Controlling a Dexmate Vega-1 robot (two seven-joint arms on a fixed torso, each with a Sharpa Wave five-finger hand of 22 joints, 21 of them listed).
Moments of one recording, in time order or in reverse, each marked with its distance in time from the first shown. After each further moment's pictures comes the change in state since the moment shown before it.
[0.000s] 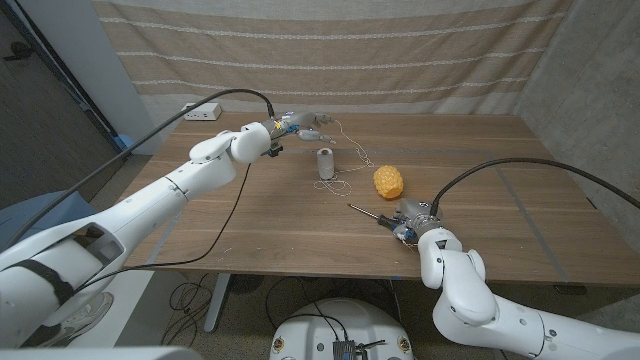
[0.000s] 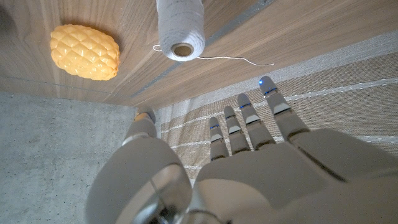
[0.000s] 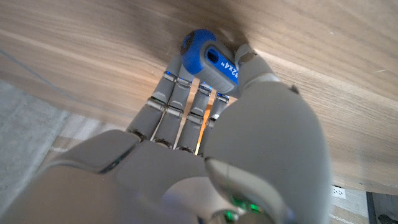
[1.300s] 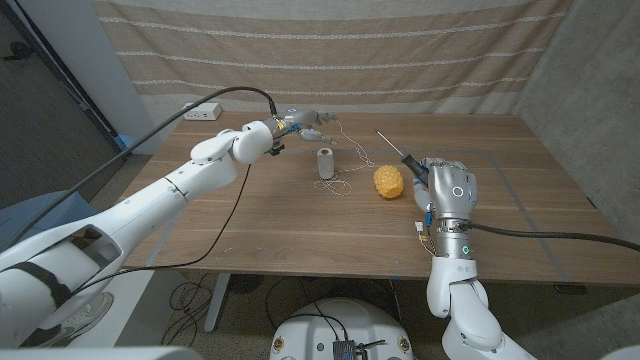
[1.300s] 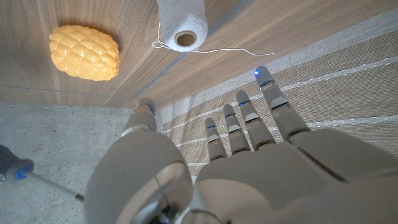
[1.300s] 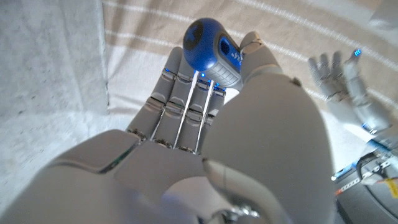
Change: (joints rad) left arm 0.010 0.008 0.007 -0.064 0.057 0.030 0.010; left_hand 0.100 -0.002 0.004 -0.035 0.036 0.037 -0.087 0.009 0.000 0.057 0.012 0.005 0.014 0.065 -0.002 0.009 -0.003 0.158 -0.027 0.057 0.005; right arm -0.401 0.239 0.463 0.172 -0.051 0.432 -1.166; right_hand 0.042 -0.042 -0.054 0.020 0.024 0.081 0.080 -0.040 -0.019 0.092 0.023 -0.039 -0.043 0.088 -0.048 -0.069 0.176 -0.021 0.002 0.140 0.089
